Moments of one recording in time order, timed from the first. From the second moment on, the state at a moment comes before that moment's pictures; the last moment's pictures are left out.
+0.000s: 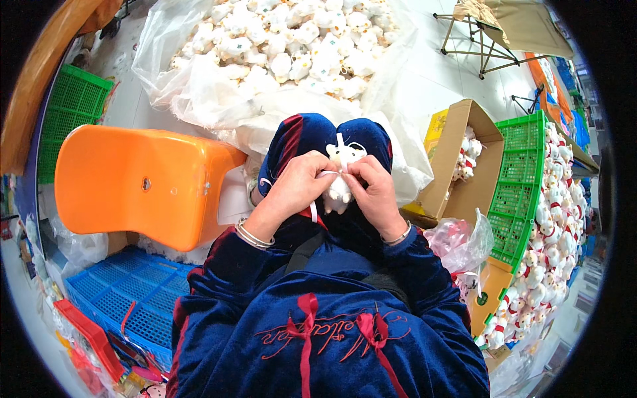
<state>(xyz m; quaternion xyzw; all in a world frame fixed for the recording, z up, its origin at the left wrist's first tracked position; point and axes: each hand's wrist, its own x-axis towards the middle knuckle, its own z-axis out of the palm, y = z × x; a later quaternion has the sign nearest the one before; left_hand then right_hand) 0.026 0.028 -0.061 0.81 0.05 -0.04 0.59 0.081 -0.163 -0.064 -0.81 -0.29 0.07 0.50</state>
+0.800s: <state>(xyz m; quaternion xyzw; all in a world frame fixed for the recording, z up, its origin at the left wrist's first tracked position) 0.033 0.014 -0.074 0.72 -0.01 -0.08 0.69 0.087 -0.178 -0.057 -0.77 -0.25 0.14 0.58</state>
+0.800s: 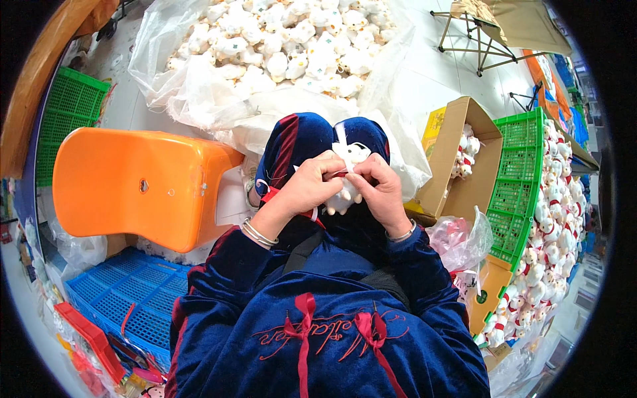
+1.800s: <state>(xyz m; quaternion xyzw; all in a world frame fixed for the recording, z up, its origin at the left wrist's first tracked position) 0.027 -0.017 -0.077 0.77 0.05 0.13 0.63 0.097 -0.176 -0.036 -0.82 -0.27 0.11 0.50</state>
